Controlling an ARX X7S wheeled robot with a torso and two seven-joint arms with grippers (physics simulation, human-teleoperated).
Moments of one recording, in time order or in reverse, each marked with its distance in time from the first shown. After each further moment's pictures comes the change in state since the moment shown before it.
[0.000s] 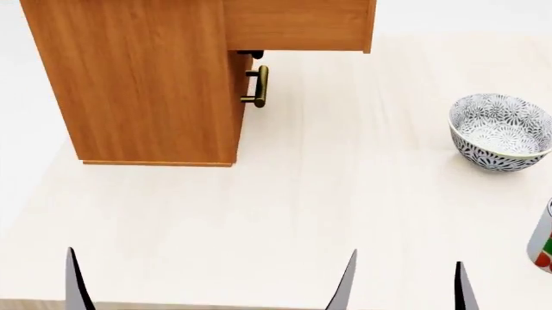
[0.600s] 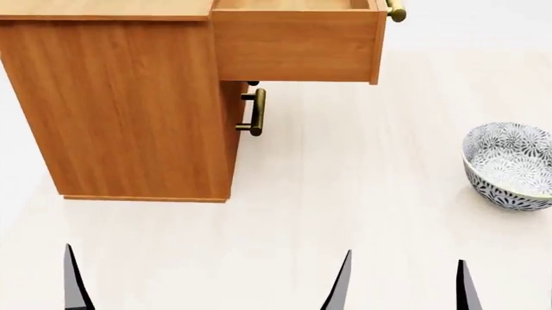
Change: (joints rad) left arm -0.004 0.015 -0.004 0.025 0.024 -0.049 -0.011; right arm -0.011 0.007 -0.011 -0.032 0.003 -0.072 -0.016
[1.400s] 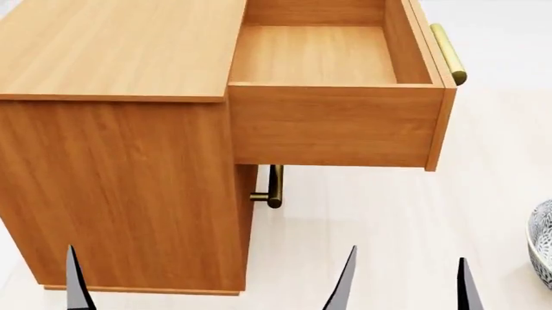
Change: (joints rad) left arm -0.007 -0.050 0.046 -0.003 -0.015 -0.015 -0.058; right arm 0.018 0.040 -0.032 0.008 0.001 0.056 0.069
